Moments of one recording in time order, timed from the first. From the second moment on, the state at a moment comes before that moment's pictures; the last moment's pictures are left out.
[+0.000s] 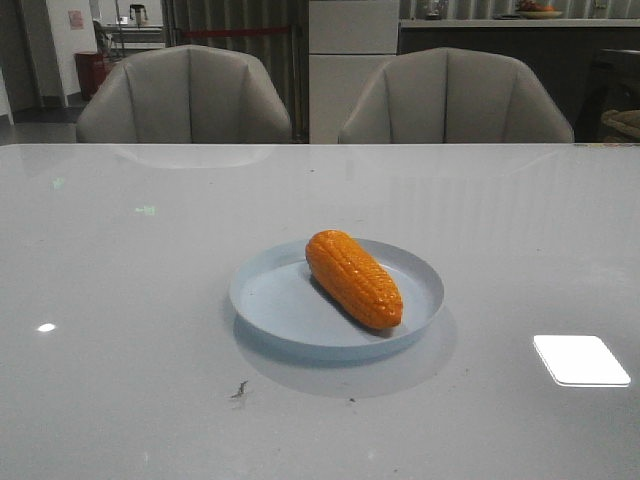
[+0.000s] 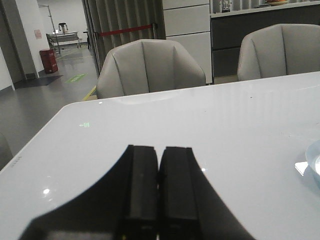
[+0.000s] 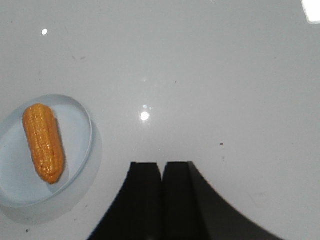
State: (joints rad) left arm -0.11 -0.01 0.01 0.24 0.06 -0.09; right arm -0.09 0.79 -0.63 0.32 0.53 -0.11
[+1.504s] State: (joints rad) left arm -0.11 -0.01 0.01 0.24 0.06 -0.09; right arm 0.03 -0.01 0.03 0.09 0.13 -0.11
